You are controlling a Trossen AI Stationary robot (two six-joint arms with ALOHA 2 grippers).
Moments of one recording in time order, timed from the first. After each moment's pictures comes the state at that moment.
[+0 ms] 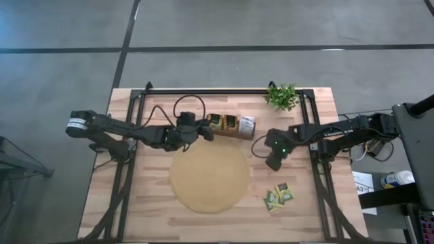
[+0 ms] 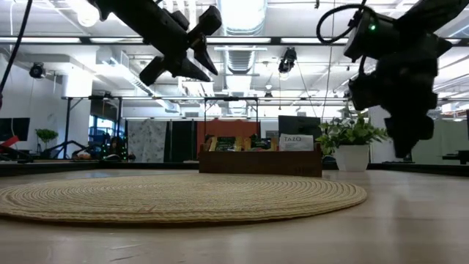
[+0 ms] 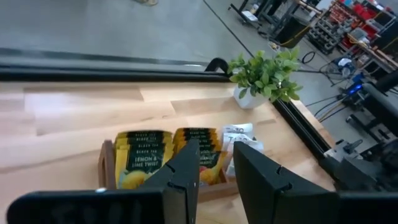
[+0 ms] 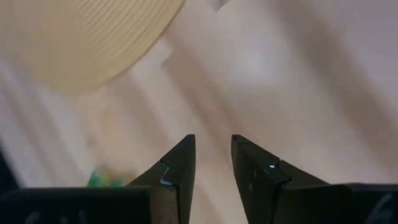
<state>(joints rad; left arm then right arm) -0.05 1.39 0.90 0.02 -0.78 -0.93 -0.07 1.19 0.55 -0.53 -0.28 0.68</state>
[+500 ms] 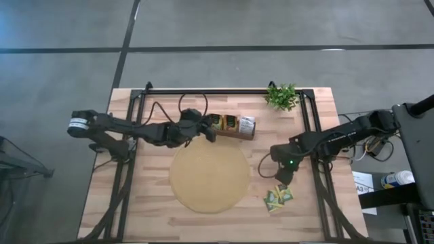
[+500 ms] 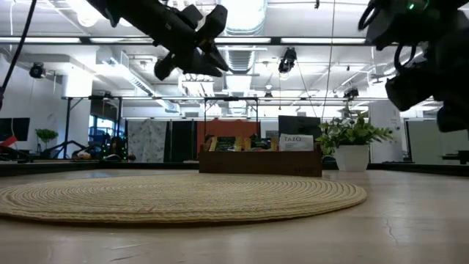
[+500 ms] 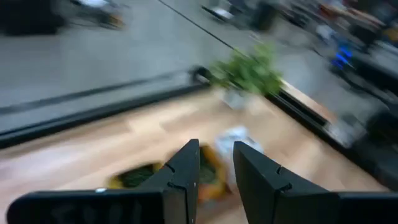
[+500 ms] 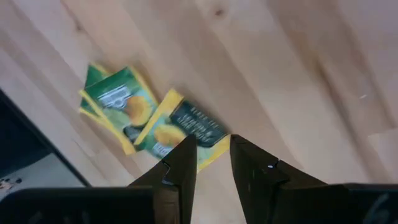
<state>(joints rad) -0.01 1.41 0.90 0.16 -0.71 -0.58 0.17 1.19 0.59 -0.76 -0.40 0.89</state>
